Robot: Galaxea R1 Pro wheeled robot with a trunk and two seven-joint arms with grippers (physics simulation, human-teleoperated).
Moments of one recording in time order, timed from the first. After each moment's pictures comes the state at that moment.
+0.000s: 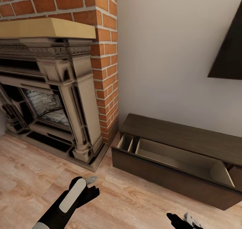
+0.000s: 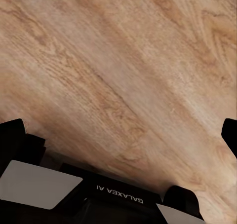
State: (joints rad) left arm -0.44 0.04 -0.38 -1.05 1.24 0.70 0.96; right arm -0.32 -0.14 -0.02 -0.45 -0.73 0.23 0.05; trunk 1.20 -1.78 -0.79
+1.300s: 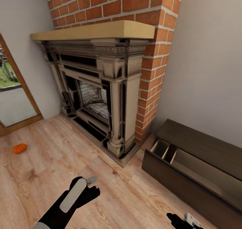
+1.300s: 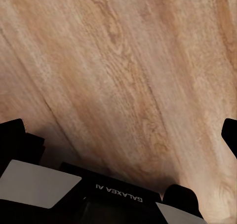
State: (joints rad) left arm -0.44 0.03 -0.38 -1.05 1.25 0.70 0.96; right arm -0.32 -0.14 -0.02 -0.45 -0.73 0.23 0.05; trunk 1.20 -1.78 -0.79
